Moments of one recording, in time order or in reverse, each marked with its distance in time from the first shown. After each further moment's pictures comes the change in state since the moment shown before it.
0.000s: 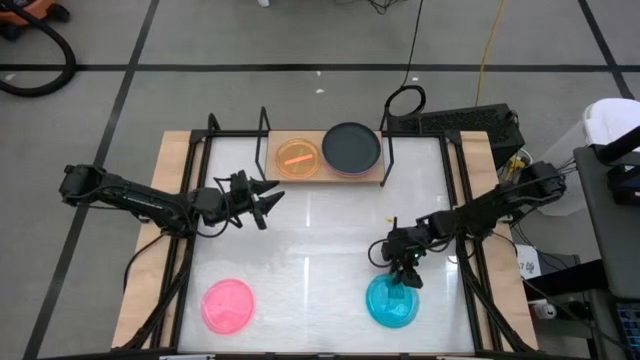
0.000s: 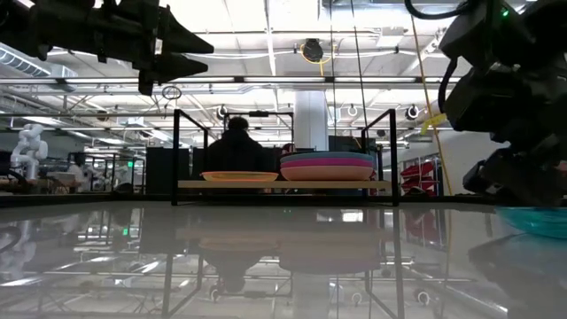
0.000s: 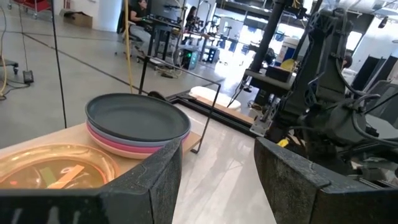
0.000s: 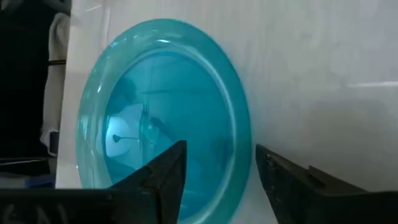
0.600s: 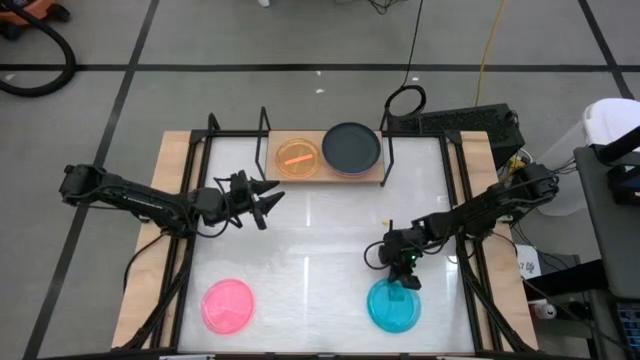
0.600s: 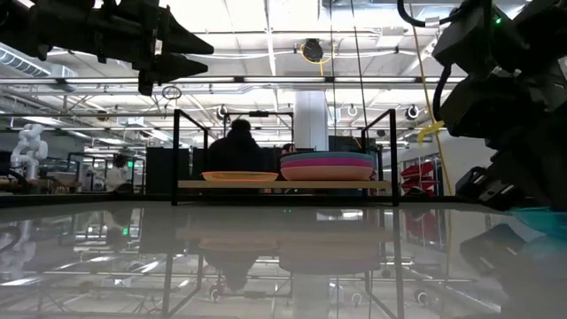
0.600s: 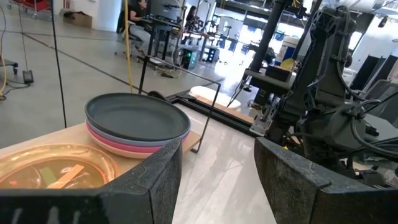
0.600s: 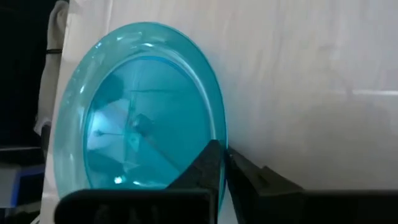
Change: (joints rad) left arm 0.000 0.000 0.000 -0.003 0.000 0.001; right arm 0.001 0.071 -0.001 0.036 -0.016 -0.073
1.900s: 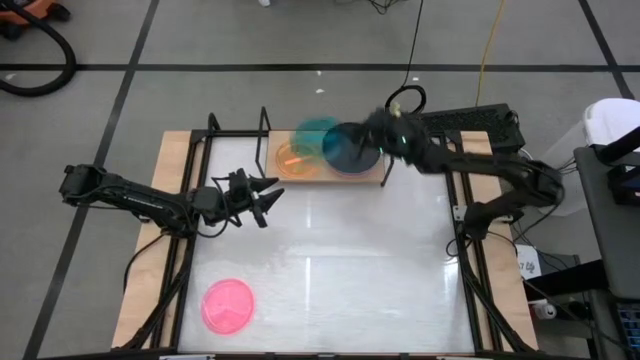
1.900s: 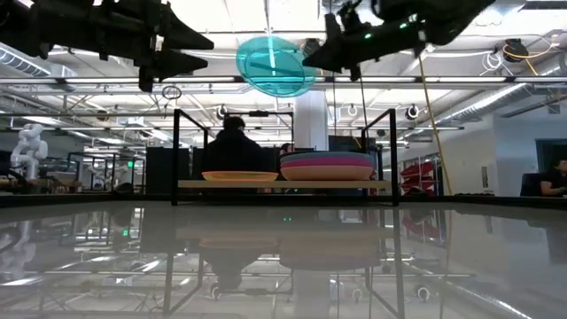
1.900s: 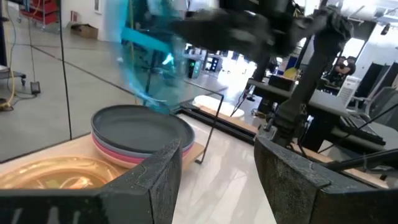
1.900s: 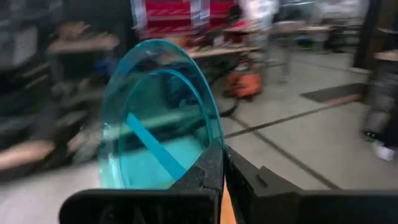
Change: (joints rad) left arm 0.004 0.000 0.000 0.044 -0.022 0.035; right arm -0.743 -0.091 0.485 0.456 0.421 -0.316
